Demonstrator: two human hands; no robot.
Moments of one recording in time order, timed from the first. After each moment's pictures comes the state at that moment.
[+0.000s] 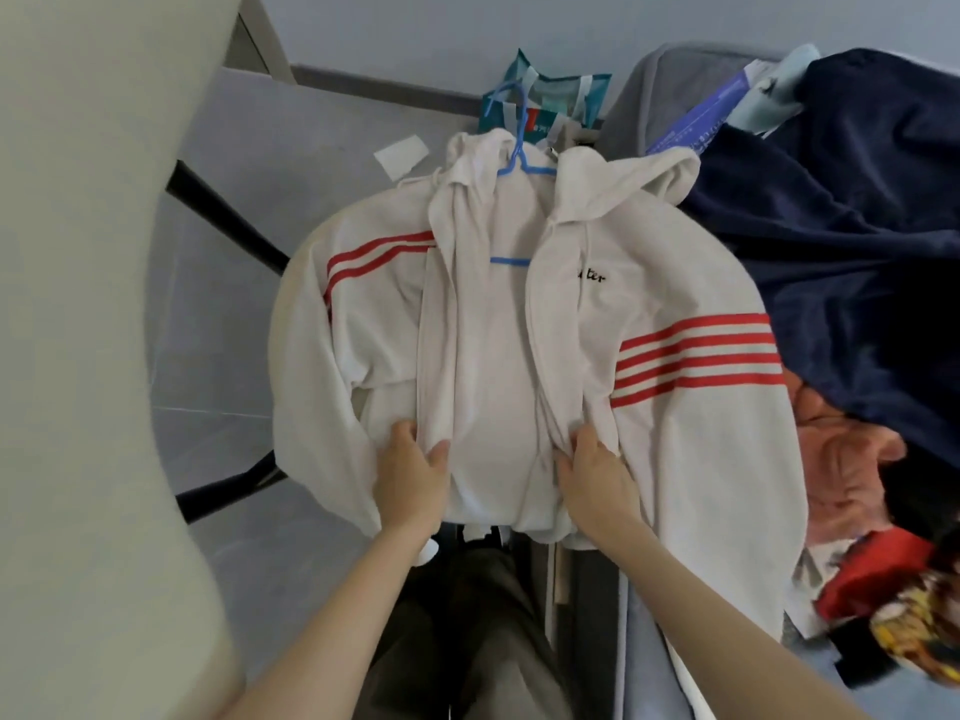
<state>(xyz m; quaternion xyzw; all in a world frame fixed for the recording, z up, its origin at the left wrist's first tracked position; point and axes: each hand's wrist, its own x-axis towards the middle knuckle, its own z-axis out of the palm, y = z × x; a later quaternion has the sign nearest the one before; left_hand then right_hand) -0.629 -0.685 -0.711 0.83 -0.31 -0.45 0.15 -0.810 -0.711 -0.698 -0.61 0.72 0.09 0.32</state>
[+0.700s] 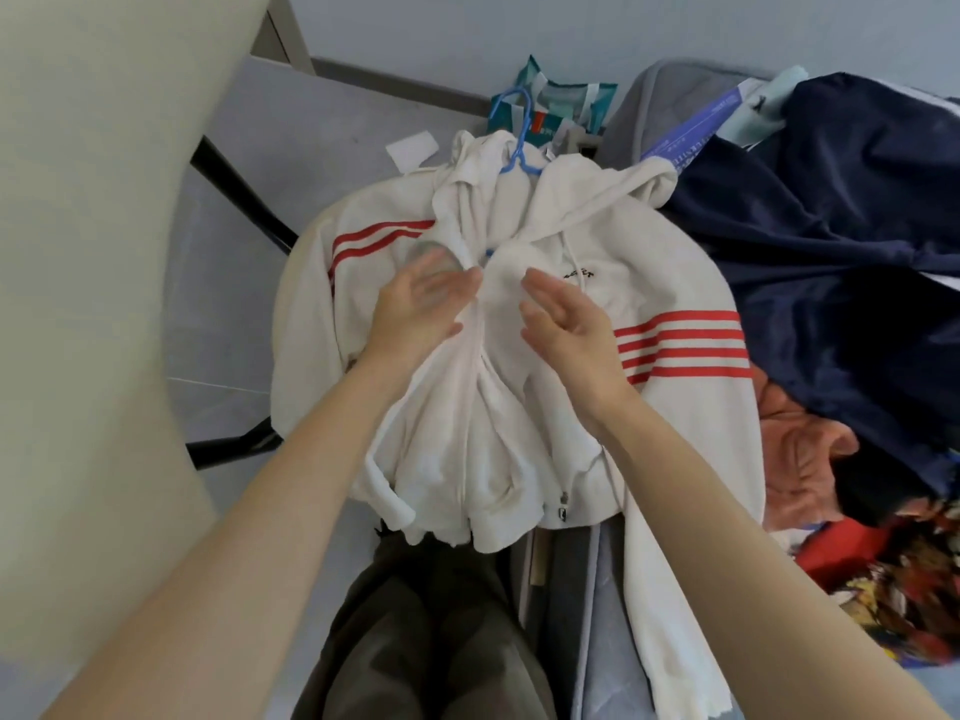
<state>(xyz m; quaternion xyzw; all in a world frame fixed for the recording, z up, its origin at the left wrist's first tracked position) -0.613 -0.782 -0.628 0.68 -0.26 -0.54 0.42 -0.773 -0.793 -0.611 -0.44 0.60 -0.27 0.60</state>
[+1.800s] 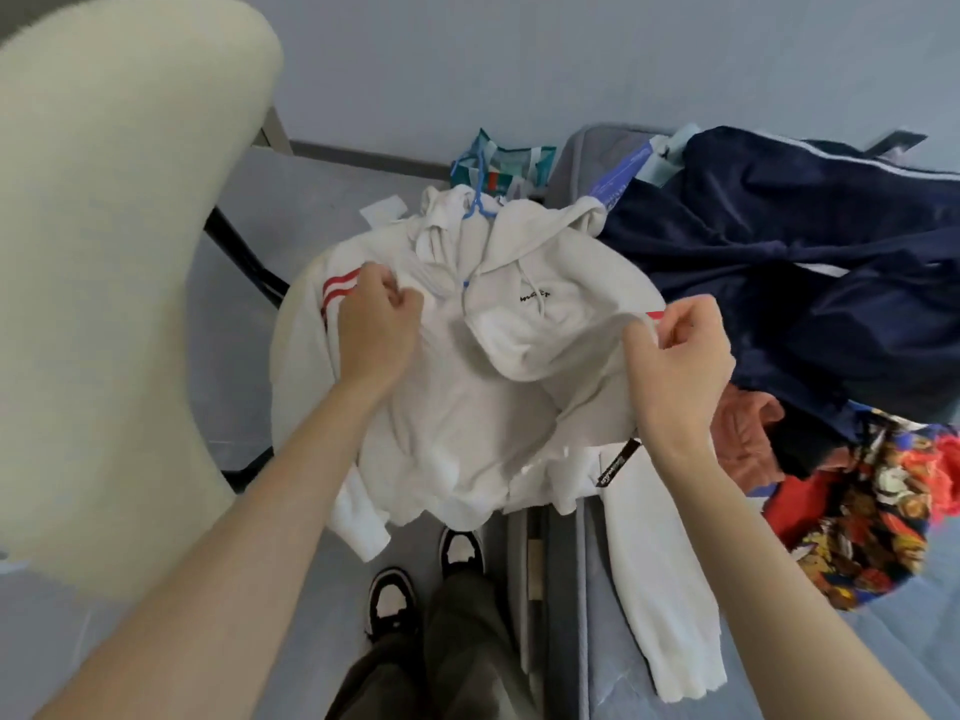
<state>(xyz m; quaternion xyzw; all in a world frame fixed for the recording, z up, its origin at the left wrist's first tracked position) -0.607 -0.766 -0.577 0.77 -0.44 -0.31 0.35 -0.830 -0.746 -0.533 -0.49 0.73 -0.43 0.21</state>
